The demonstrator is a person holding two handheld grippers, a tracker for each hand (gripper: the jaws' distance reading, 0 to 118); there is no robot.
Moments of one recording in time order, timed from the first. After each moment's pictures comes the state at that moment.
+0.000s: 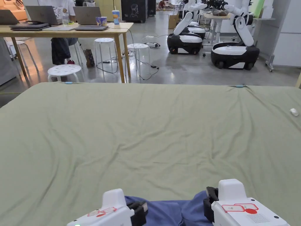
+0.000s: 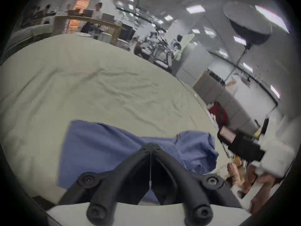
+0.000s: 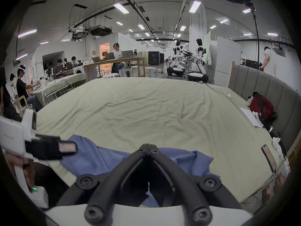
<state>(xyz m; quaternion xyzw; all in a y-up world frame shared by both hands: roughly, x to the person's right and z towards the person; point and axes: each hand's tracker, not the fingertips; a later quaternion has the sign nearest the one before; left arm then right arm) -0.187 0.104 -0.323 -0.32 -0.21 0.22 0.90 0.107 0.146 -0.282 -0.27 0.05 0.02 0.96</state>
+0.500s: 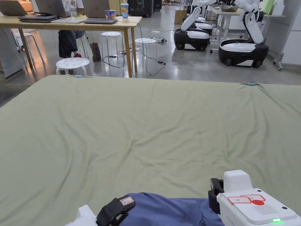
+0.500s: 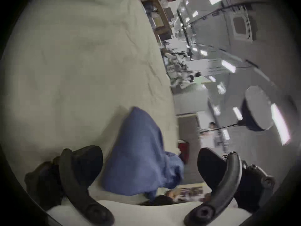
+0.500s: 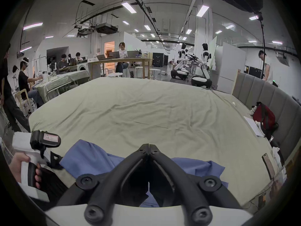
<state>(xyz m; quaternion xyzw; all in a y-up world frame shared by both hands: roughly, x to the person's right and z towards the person) -0.298 0.009 -0.339 -0.34 -0.21 0.57 0.72 0.066 0.157 -0.297 -0.26 0.06 0.05 0.96</state>
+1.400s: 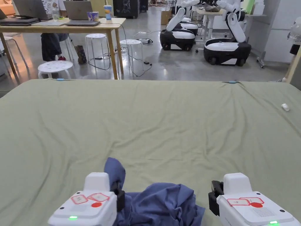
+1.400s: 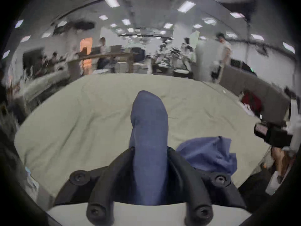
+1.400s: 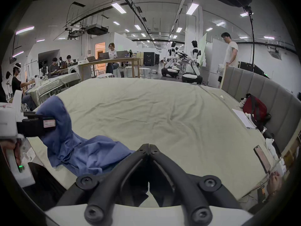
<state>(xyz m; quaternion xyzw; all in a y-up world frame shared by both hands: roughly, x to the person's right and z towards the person) -0.151 0.139 -0.325 -0.26 -0.10 -0.02 0.96 0.132 0.149 -0.276 -0.26 0.02 0.03 0.96</state>
